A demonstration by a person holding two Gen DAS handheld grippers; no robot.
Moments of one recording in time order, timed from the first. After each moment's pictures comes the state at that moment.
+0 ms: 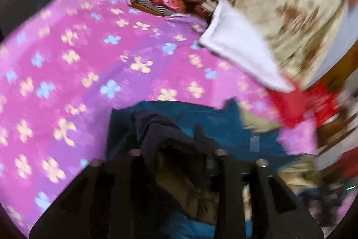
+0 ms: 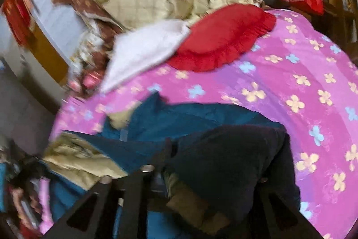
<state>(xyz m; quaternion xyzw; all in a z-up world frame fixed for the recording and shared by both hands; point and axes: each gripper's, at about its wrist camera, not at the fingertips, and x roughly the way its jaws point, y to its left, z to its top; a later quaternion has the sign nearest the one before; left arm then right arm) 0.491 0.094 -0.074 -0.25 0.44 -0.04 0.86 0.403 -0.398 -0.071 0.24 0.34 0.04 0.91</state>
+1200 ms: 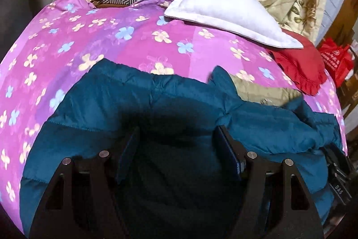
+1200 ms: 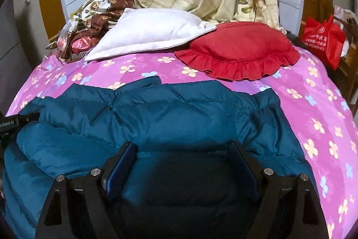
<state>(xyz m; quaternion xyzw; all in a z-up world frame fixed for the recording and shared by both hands) 0.557 -0.022 -0.131 -0.08 0.47 -0.03 0.88 0.493 -0.346 -0.137 0.04 0.38 0.00 0.93</state>
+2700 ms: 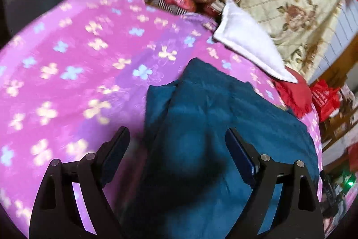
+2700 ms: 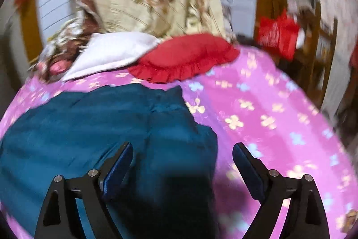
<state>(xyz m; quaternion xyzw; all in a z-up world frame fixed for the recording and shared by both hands) 0.432 0.120 -0.090 -0.19 0.42 -0.02 0.88 0.332 -0.394 -0.098 0.03 0.31 -0.10 0.95</state>
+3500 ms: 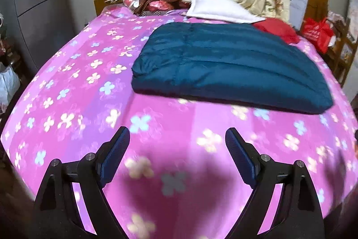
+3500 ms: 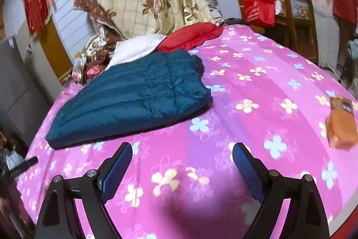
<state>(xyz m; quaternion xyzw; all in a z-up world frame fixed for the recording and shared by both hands) 0.169 0.028 -0.100 -0.02 0.38 -0.01 0.92 0.069 -0.371 -0.126 0.18 0.29 -0.06 0.94</state>
